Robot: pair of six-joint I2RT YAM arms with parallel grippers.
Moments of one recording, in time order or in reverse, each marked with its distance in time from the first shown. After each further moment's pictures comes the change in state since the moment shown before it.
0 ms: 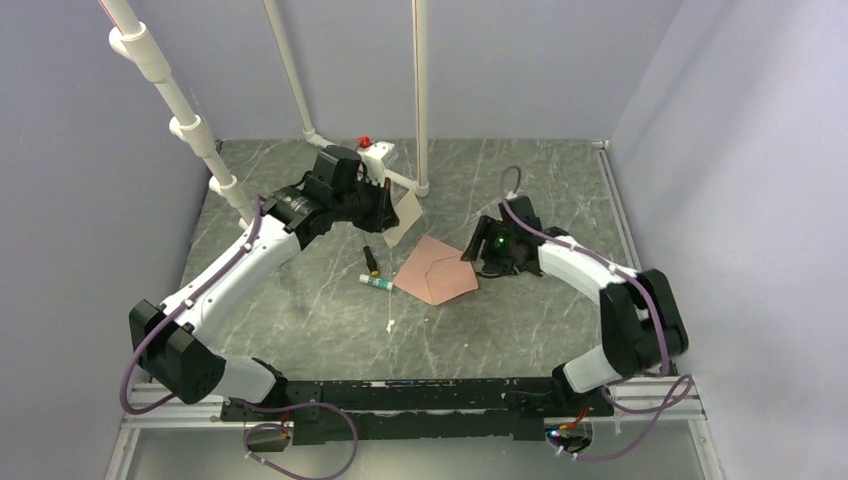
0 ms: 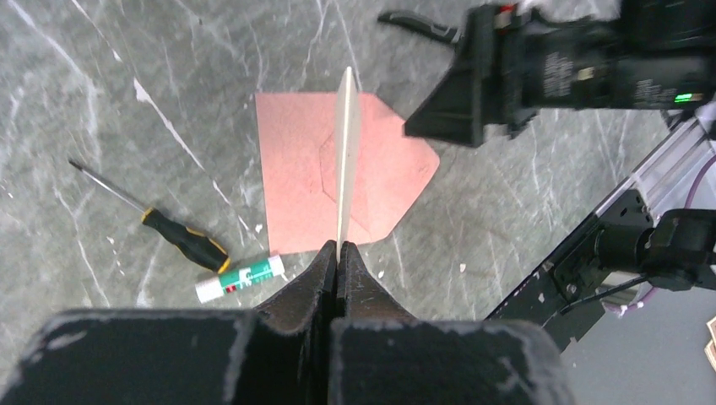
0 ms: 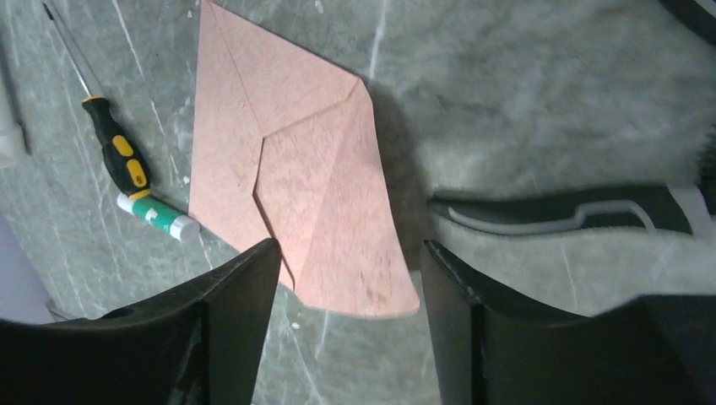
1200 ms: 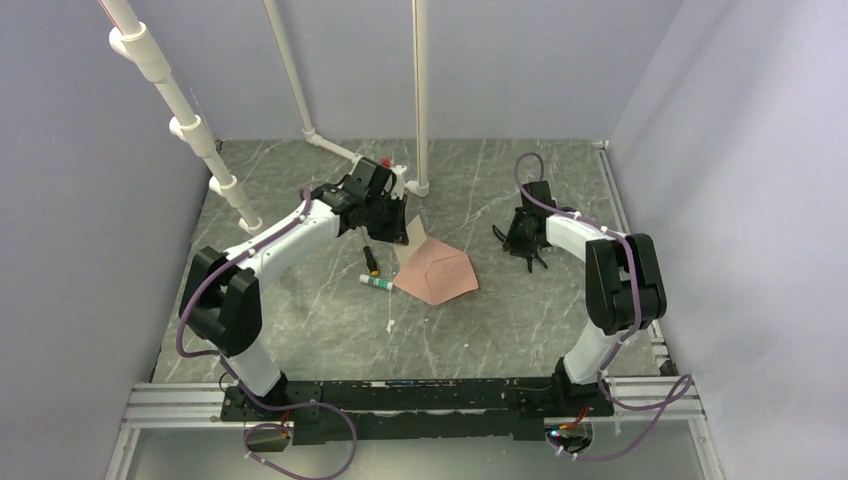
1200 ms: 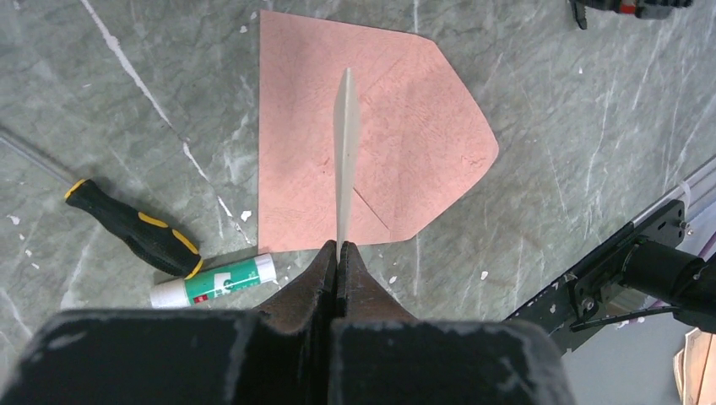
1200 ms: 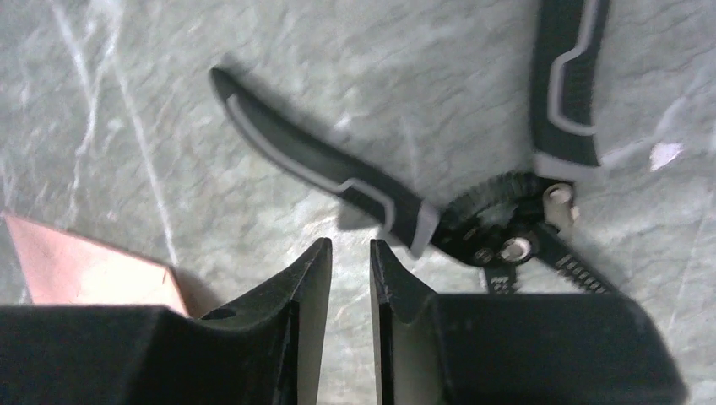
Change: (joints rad) left arm 0.003 0.275 -0.036 0.041 0.020 -0.103; right arm -0.204 0.203 0.143 -0.060 0.202 -0.133
